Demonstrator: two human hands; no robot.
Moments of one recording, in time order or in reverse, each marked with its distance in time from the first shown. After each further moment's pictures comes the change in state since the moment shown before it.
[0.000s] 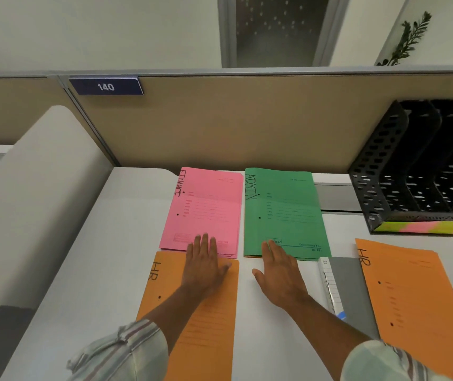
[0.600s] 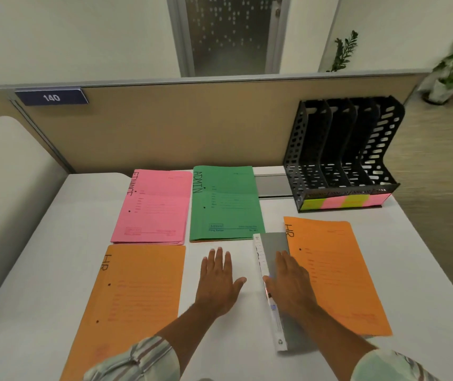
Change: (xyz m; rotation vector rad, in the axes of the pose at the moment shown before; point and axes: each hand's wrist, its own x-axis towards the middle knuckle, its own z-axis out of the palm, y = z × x) left_hand -0.098 0.197 0.026 -0.079 -0.003 0.167; right_hand -0.142 0.153 -0.020 0.103 0.023 0.262
